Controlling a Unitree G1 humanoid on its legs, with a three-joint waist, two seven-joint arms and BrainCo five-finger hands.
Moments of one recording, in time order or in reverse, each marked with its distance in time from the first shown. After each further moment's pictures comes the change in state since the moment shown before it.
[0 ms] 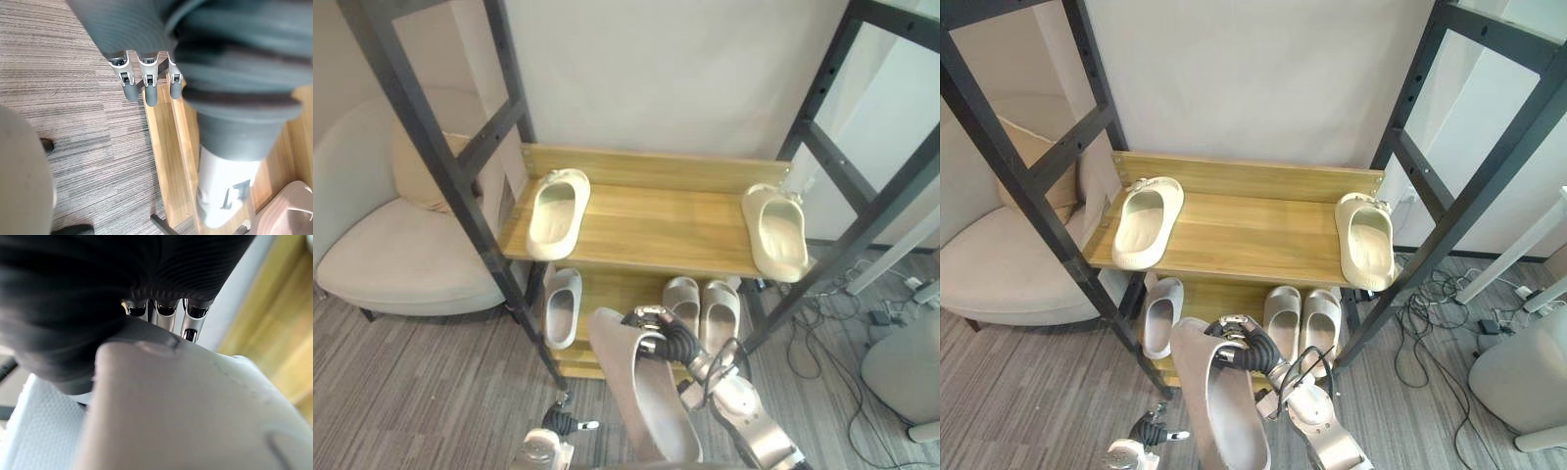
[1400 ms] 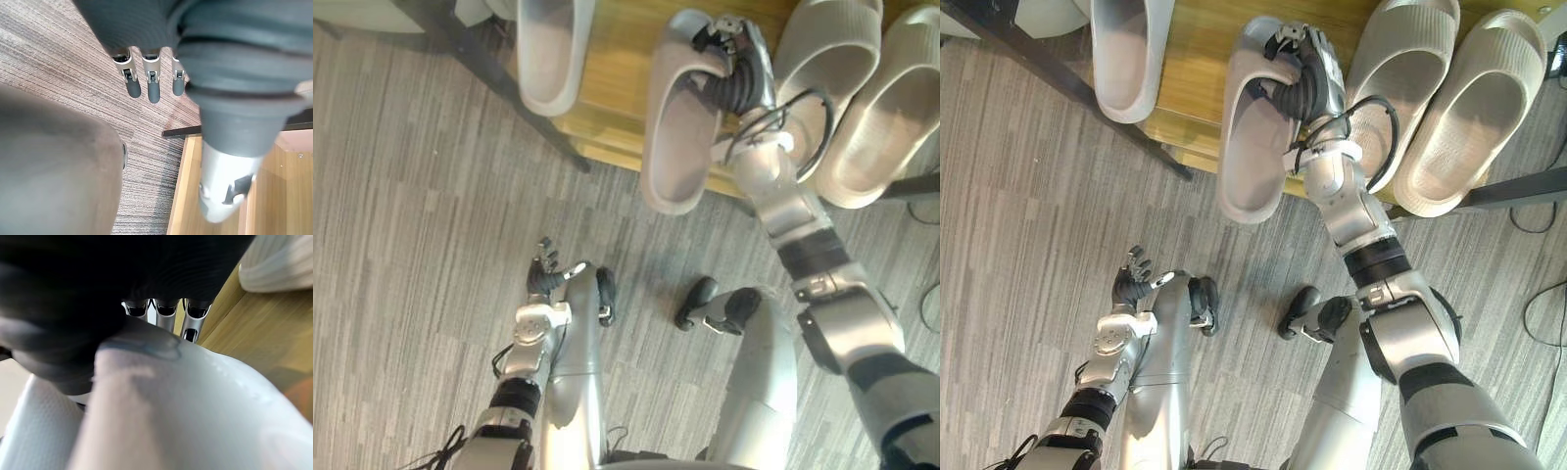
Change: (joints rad) left arm -0.276 -0.009 0.191 -0.450 -0.232 -0.104 0.102; right arm -1.204 -0.186 -0.185 0.514 -0.314 0.090 -0.520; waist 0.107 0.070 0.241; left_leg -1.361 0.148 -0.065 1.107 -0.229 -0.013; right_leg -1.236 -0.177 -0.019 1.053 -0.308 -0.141
